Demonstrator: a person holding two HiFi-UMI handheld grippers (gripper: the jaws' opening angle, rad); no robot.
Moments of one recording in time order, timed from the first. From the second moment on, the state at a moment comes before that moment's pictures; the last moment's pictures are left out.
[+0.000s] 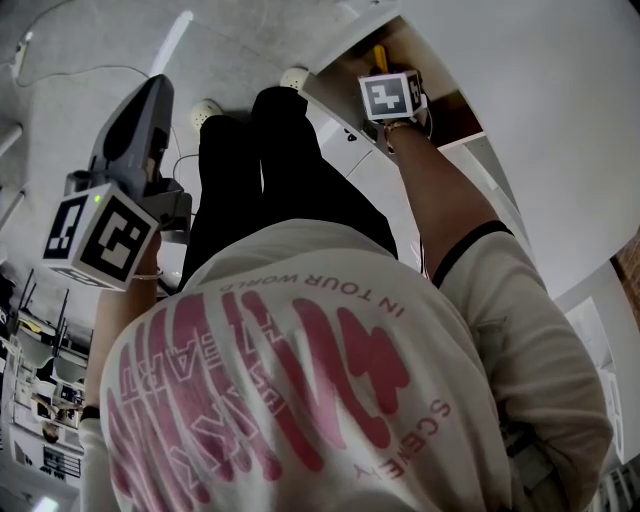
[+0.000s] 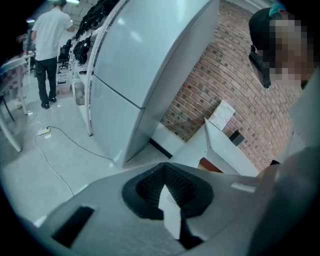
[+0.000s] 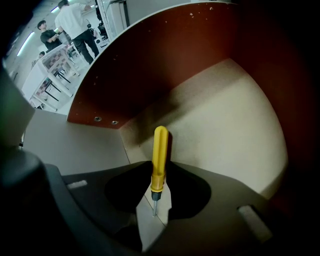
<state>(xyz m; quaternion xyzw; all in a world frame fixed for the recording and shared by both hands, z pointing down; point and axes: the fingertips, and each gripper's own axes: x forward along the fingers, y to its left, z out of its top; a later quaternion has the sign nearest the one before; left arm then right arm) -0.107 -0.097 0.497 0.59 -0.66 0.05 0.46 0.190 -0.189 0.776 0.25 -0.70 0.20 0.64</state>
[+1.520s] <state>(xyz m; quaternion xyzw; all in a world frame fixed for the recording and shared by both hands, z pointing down) -0.116 -0.091 0.493 0.59 -0.67 0.04 0.45 0.175 -0.179 0.790 0.19 -0.69 0.21 0.67</state>
